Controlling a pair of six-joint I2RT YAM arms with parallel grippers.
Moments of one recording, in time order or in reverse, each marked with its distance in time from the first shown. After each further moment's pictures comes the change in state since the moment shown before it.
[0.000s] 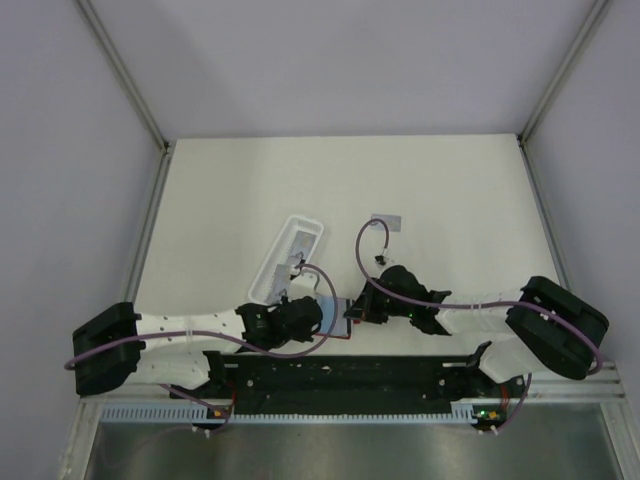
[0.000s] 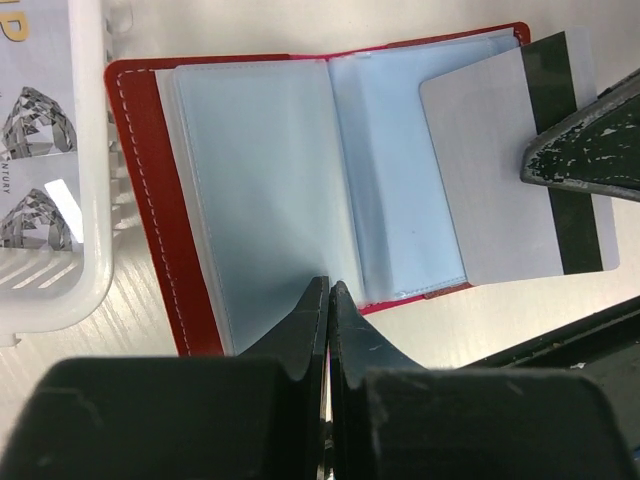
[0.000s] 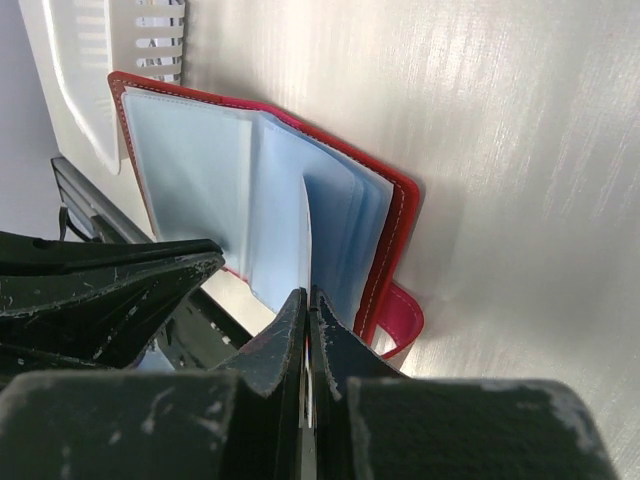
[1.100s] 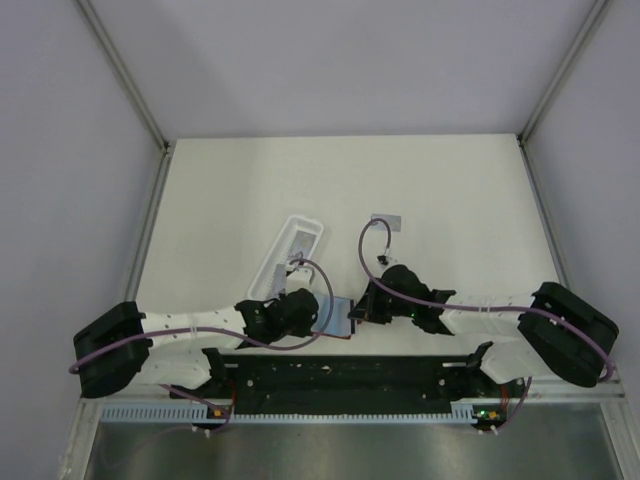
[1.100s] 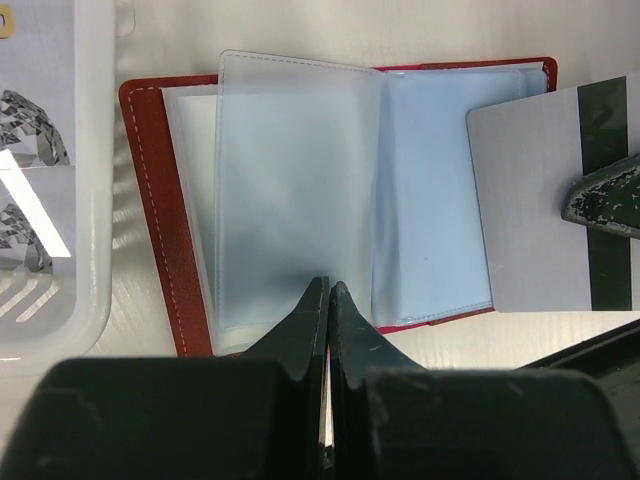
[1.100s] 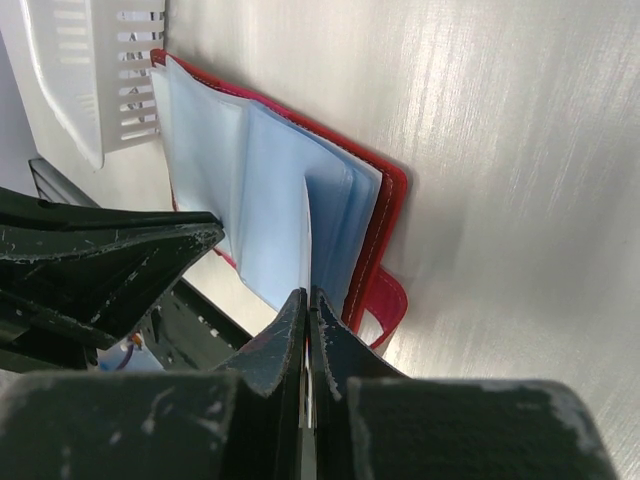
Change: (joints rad) left arm 0.090 0.024 -0.035 0.083 0.079 -0.021; right arm 0.003 -0.056 0.013 -0.113 0.025 -0.019
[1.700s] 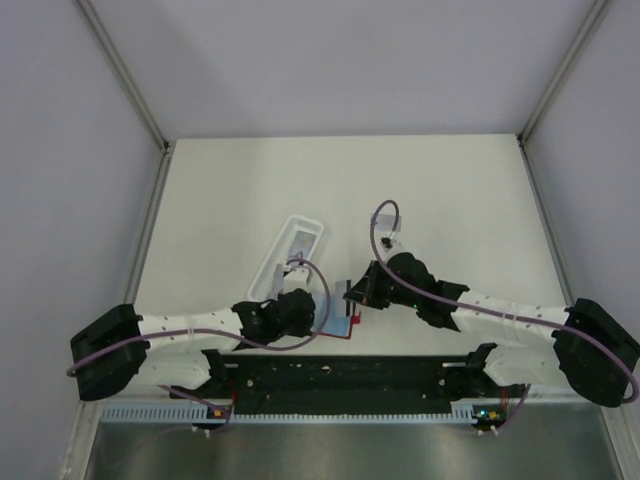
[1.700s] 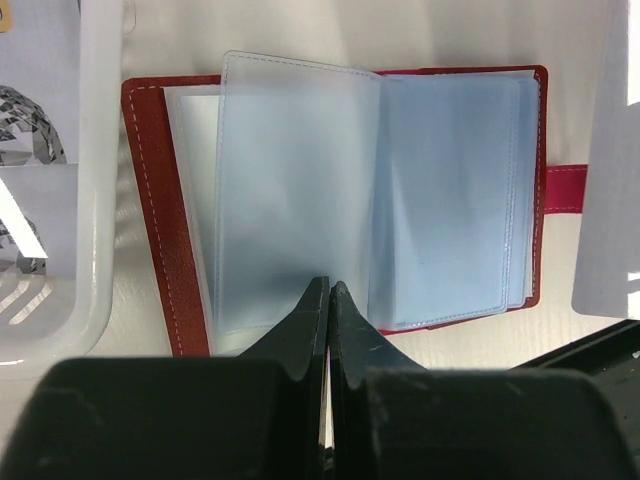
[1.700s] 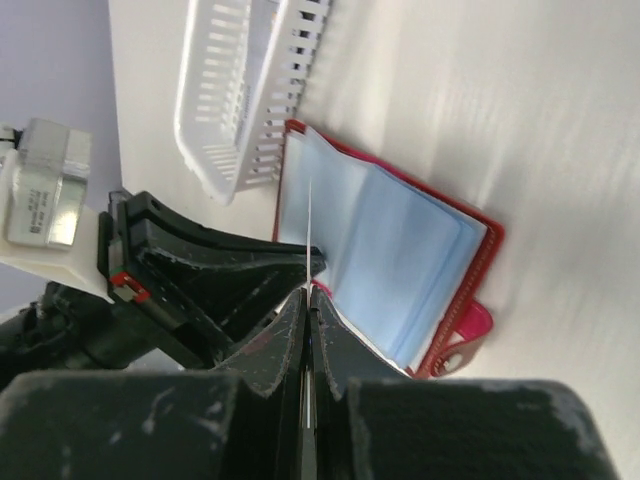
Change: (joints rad) left arm 0.009 -0.021 -0.029 0.037 0.014 -0.018; right arm 0.000 -0.171 0.087 -0.126 0.066 -0.011
